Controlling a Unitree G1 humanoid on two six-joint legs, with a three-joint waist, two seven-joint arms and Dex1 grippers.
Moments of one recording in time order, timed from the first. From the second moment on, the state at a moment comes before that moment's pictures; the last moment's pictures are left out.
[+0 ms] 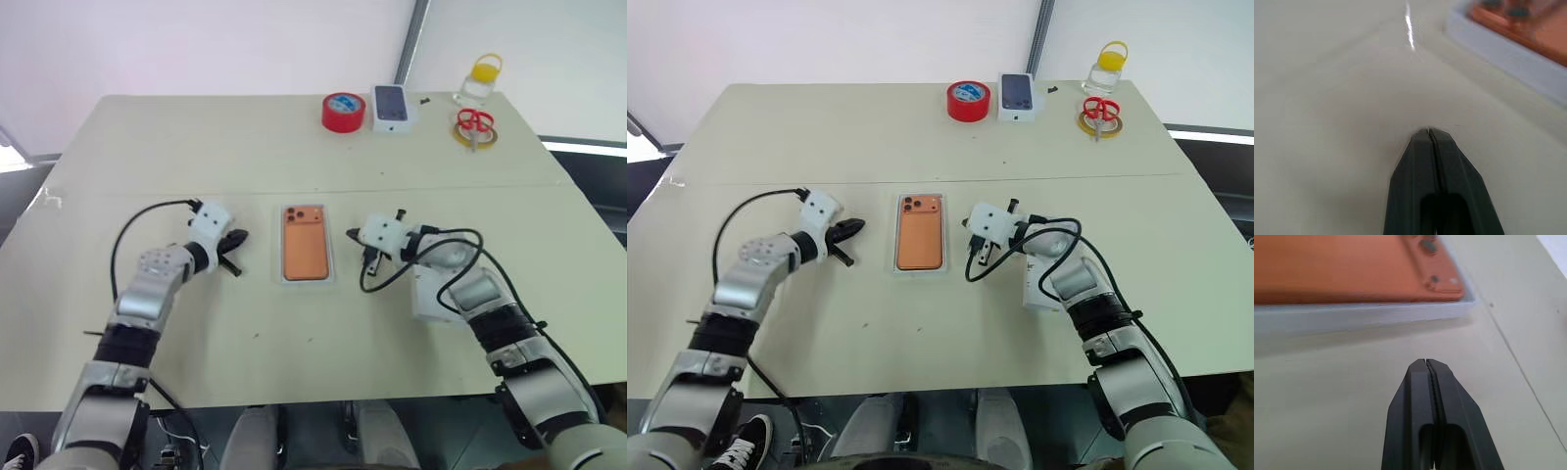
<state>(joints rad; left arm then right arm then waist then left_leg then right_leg) -0.48 0.52 -0.10 0.26 -0.12 0.29 -0.63 -0.62 -0.49 0.30 0.42 -0.22 -0.11 0.70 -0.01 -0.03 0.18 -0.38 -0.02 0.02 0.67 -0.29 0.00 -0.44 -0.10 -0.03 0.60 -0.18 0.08</state>
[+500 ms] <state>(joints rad) -0.57 0.27 -0.22 0.30 -0.03 0.29 -0.76 -0.54 -0.58 0.26 0.34 -0.21 -0.14 0.77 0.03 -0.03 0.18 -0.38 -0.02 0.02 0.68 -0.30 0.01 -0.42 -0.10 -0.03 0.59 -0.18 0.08</state>
